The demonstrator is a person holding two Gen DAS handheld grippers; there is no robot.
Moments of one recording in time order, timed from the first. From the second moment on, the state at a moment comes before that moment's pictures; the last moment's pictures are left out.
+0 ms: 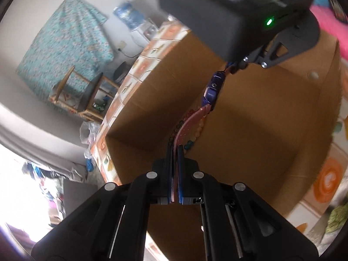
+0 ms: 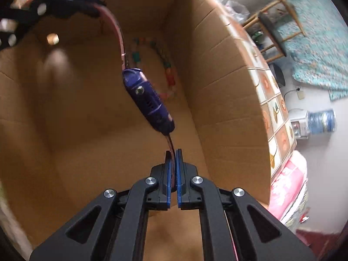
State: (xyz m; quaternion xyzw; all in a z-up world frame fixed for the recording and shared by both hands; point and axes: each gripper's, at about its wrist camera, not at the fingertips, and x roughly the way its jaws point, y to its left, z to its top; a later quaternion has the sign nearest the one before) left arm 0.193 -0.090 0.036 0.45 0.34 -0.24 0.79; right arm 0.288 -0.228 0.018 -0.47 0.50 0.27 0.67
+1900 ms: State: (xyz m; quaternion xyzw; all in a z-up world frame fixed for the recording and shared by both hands) left arm 0.126 0.030 0.023 0.02 0.42 -0.14 0.90; right arm 0.159 -0.338 0.020 0.23 0.51 0.19 0.81
